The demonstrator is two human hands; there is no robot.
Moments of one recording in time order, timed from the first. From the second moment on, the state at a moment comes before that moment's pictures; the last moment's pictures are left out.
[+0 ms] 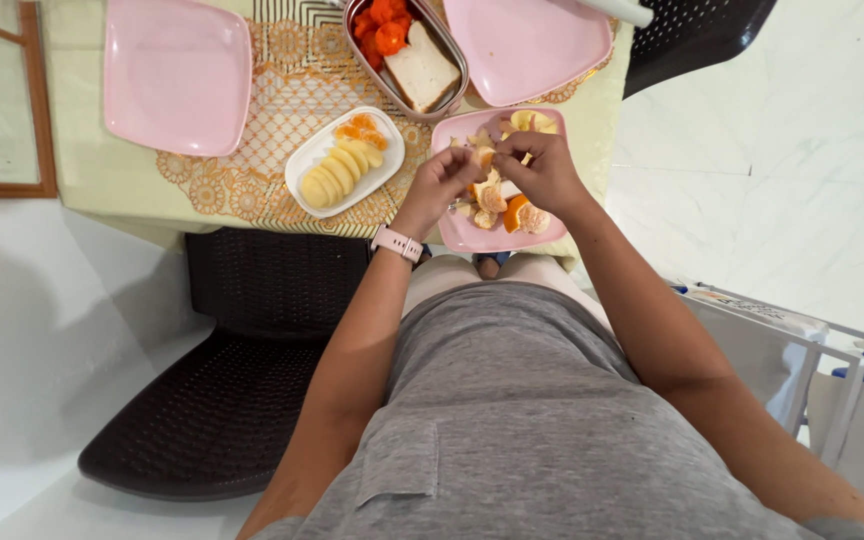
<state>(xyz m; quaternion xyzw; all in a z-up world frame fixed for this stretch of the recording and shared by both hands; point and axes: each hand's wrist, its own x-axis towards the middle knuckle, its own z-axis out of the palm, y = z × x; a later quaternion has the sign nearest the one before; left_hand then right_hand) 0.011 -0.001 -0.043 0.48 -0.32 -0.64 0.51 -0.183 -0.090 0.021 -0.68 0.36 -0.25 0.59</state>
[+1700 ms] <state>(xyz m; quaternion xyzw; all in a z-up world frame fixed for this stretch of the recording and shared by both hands) -0.003 -0.006 0.047 0.61 -0.62 -0.24 0.43 -0.197 -0.093 0.058 -0.82 0.36 -0.26 0.37</state>
